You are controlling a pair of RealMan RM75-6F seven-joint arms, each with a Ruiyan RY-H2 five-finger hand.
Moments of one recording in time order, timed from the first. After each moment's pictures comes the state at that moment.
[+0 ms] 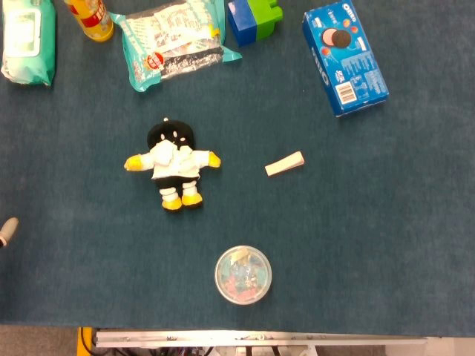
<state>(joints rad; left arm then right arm) -0.02 -1.13 0.03 -1.54 1.65 1.59 -0.08 0.01 -1.04 -0.03 -1.48 -1.70 1.61 0.17</state>
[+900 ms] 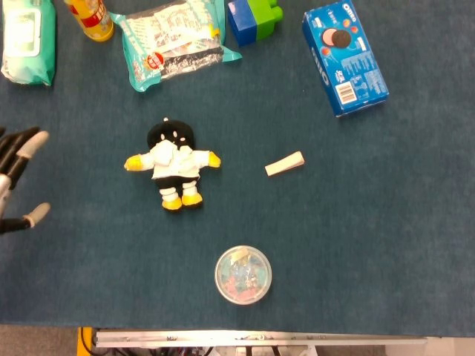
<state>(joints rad) -0.22 -1.14 0.03 -1.39 1.75 1.43 -0.28 0.09 -0.89 0.03 -1.73 -1.70 1.57 0.10</state>
